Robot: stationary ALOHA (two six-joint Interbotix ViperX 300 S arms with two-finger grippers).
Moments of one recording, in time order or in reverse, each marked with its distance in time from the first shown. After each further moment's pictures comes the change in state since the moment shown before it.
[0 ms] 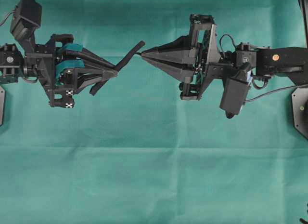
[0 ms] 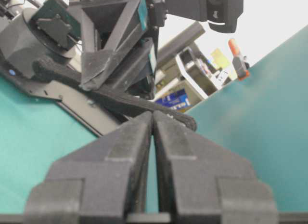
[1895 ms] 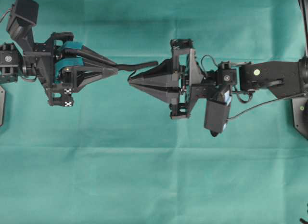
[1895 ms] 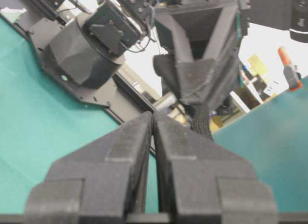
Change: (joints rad) left arm 0.005 0.000 0.002 0.002 -0.054 0.005; right arm 0.086 0.129 -0.054 0.002 0.000 0.005
